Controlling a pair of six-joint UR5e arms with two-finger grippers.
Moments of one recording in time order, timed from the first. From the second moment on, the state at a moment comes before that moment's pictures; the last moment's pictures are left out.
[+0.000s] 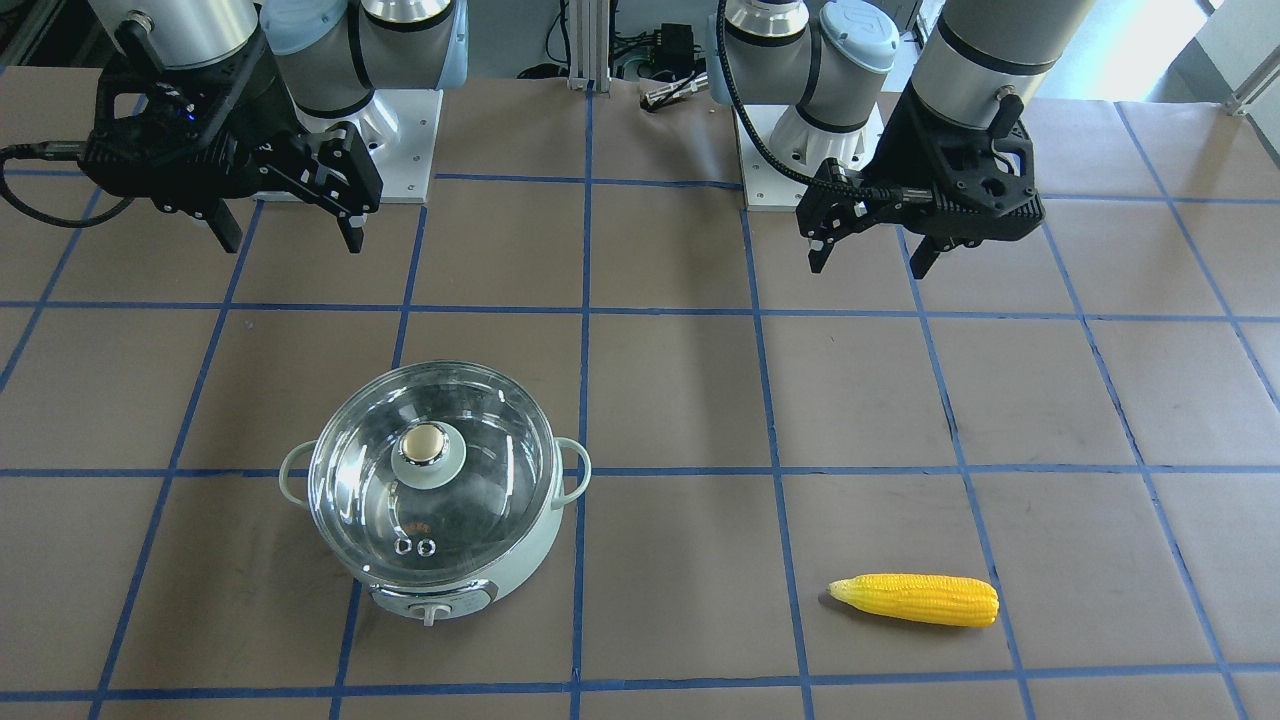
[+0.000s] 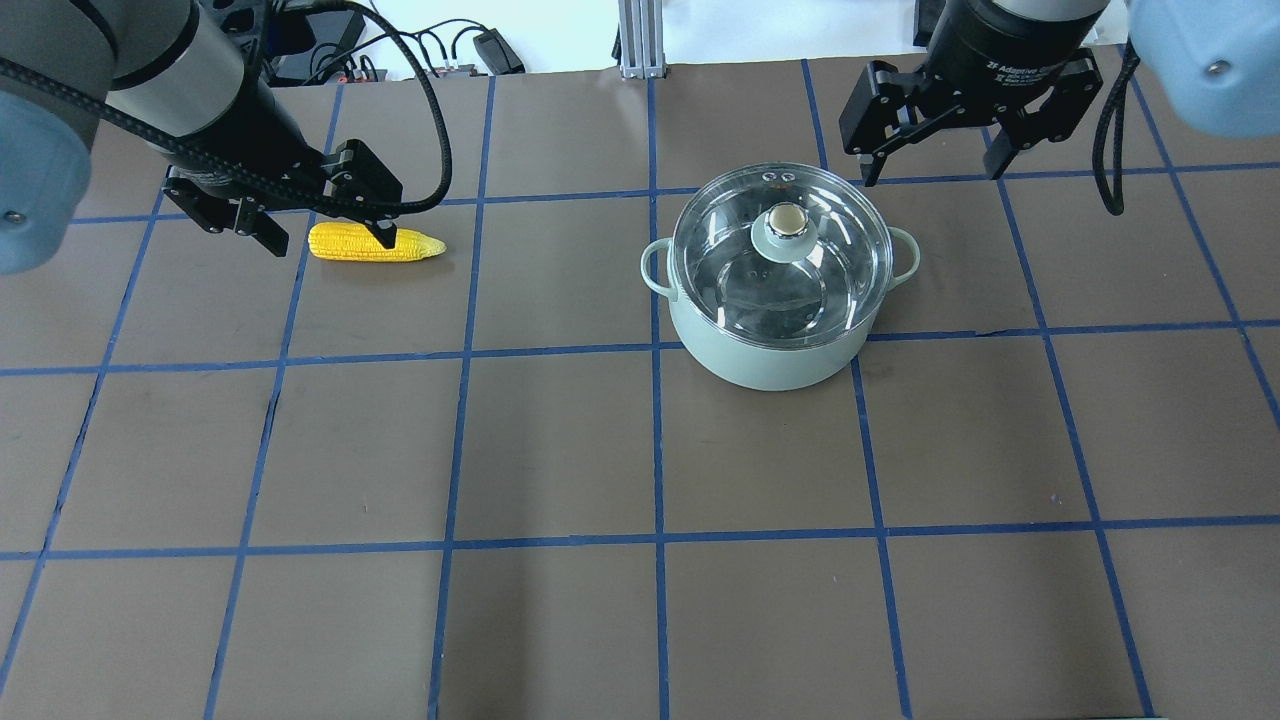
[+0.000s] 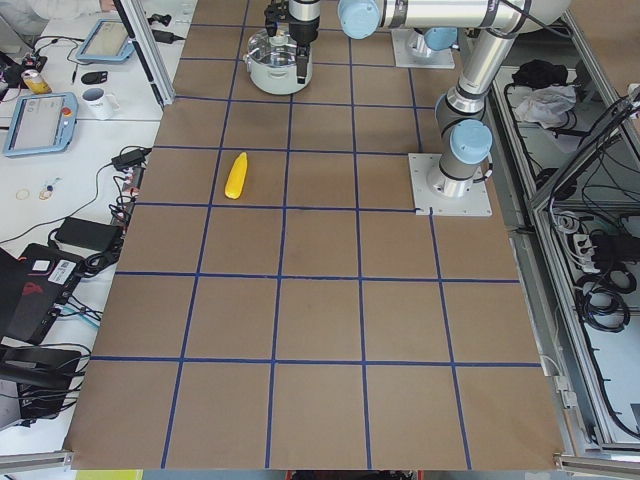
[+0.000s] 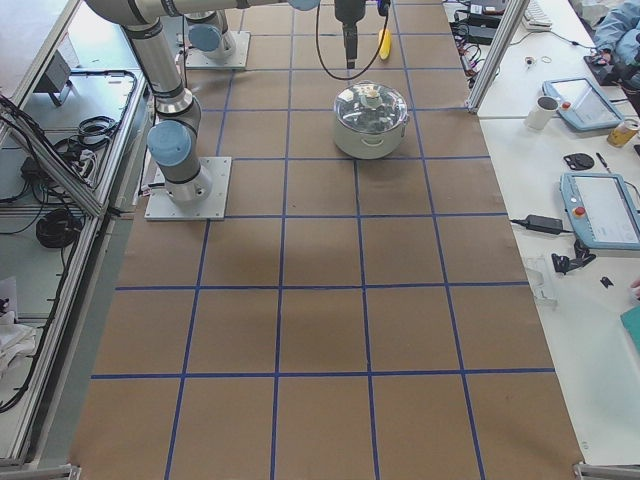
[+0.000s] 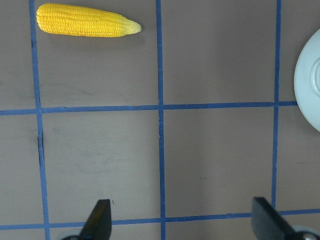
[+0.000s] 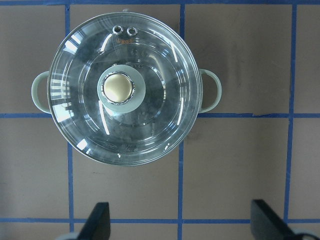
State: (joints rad) left arm -1.53 -1.53 -1.62 -1.51 1.51 0.04; right arm 1.61 -1.56 1.47 -1.56 -1.57 0.03
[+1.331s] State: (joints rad) left arm -1.48 -1.68 -1.61 -1.26 1.51 -0.67; right arm 1.70 -1.28 1.50 -1.93 -1.56 0.16
